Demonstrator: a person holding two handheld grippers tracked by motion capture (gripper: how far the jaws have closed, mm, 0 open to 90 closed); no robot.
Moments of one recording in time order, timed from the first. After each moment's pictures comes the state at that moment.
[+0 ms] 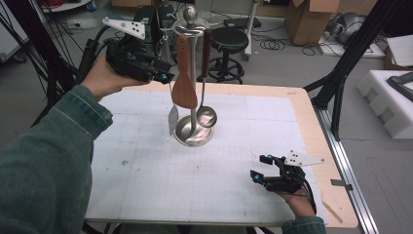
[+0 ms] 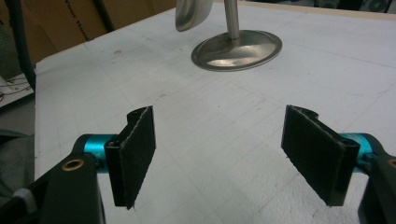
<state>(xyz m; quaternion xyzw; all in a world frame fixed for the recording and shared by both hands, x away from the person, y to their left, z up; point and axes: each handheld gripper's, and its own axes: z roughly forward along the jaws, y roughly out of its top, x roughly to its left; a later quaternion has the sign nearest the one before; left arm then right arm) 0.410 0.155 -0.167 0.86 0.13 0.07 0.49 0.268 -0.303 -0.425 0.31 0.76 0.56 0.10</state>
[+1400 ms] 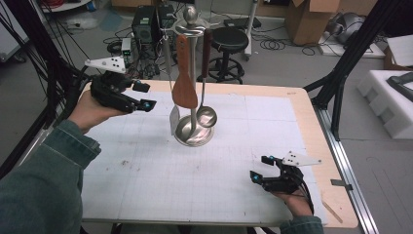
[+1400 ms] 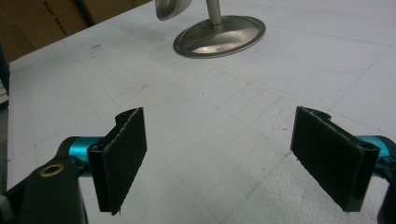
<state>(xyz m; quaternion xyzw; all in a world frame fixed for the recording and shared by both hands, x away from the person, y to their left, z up) 0.379 0.199 -0.234 0.84 0.19 0.10 0.49 0.270 -0.303 -0.437 0.35 0.76 0.54 0.11</state>
